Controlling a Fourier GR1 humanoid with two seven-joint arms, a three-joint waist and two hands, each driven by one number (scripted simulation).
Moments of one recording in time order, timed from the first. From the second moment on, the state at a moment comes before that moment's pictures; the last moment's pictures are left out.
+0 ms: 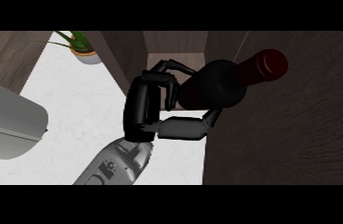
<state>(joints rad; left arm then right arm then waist) -0.51 0.00 -0.49 -1.63 0.09 0.65 0.09 -0.08 -0.07 -0.02 -2.45 -0.17 0.17 0.65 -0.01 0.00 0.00</state>
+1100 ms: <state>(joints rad) -0.51 0.00 -0.49 -1.30 0.28 0.68 -0.26 -0.08 -0.06 0.01 -2.43 -0.16 0.17 0.61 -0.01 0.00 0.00</state>
